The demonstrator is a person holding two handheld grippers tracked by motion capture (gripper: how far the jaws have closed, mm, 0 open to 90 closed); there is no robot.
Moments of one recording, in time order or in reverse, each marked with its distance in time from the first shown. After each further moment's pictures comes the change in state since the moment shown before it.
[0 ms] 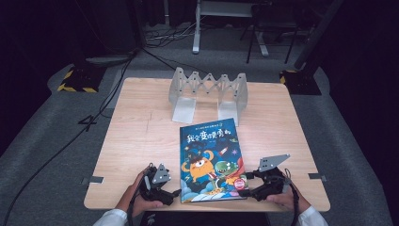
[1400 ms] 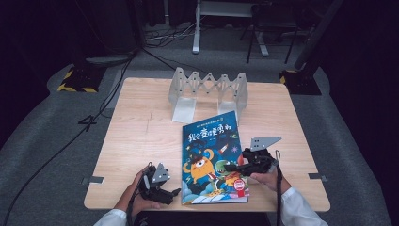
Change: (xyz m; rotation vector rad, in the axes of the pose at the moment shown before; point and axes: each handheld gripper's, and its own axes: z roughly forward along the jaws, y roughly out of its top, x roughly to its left) left arm 0.003 0.001 -0.001 0.012 0.005 -0.008; right arm -0.028 0.049 0.017 -0.197 -0.003 -0.083
